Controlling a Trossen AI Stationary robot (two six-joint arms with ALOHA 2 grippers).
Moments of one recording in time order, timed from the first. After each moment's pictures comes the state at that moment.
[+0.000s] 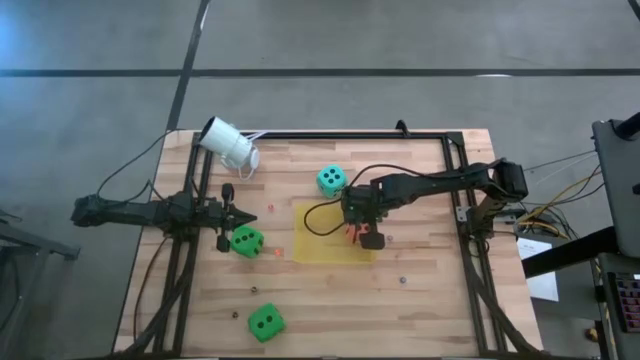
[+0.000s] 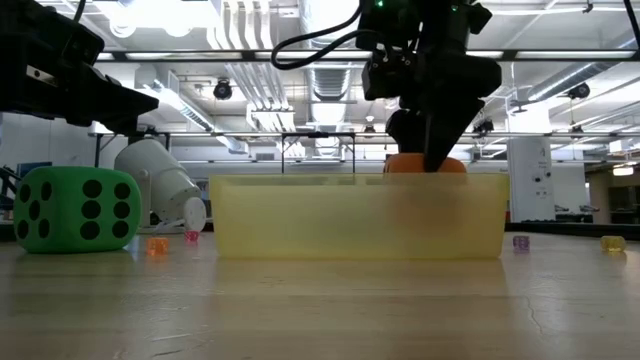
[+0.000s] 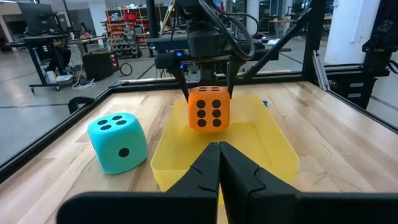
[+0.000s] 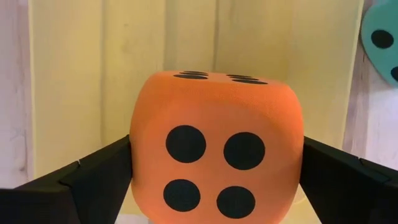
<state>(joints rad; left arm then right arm) -0.07 0.12 0.01 0.02 -0.08 0.07 -0.03 1.72 1.25 -0.83 -0.08 -0.04</state>
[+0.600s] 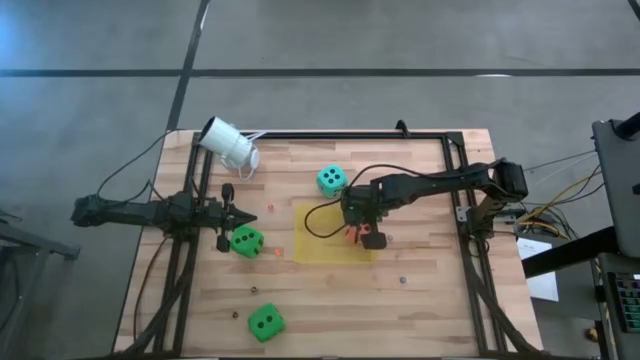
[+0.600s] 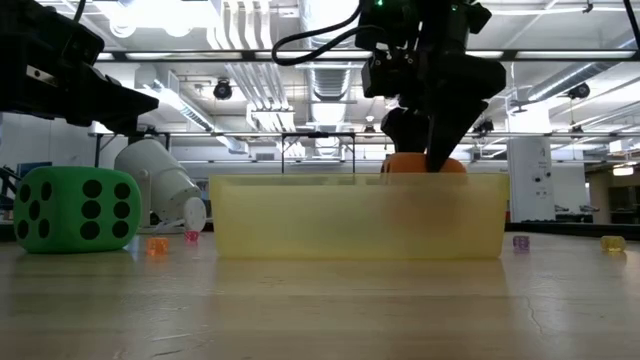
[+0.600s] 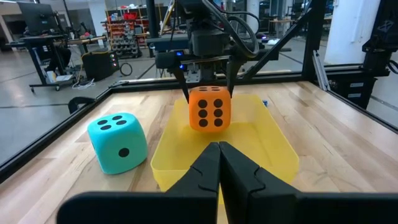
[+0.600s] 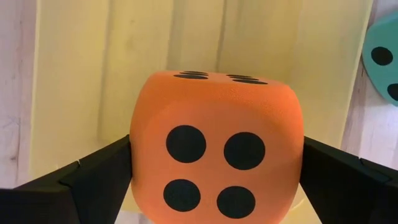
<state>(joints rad) -0.07 0.12 0.01 0.02 -0.08 0.07 -0.02 1.72 1.25 -0.83 -0.08 -0.11</state>
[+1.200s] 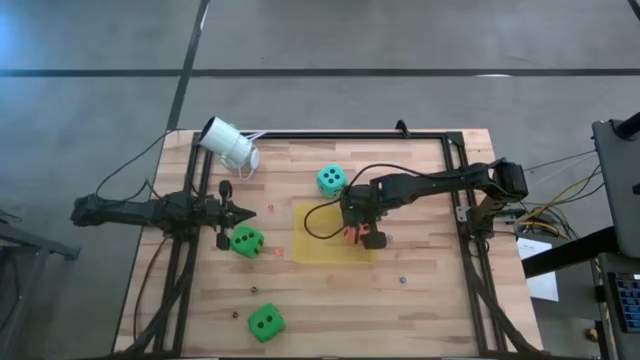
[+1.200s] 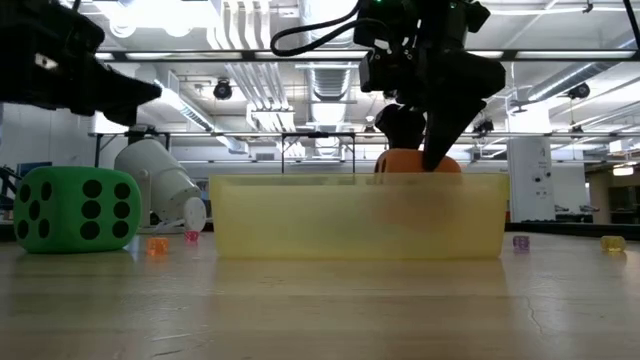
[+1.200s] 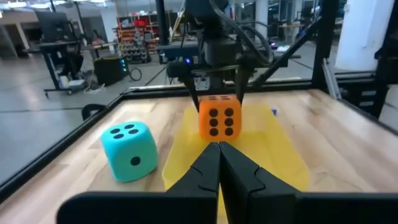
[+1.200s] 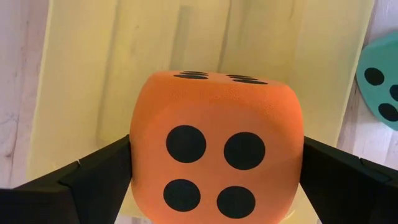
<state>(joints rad) -0.07 0.14 0.05 0.03 -0.12 0.07 -0.02 1.72 1.26 -0.82 -0.08 -0.17</state>
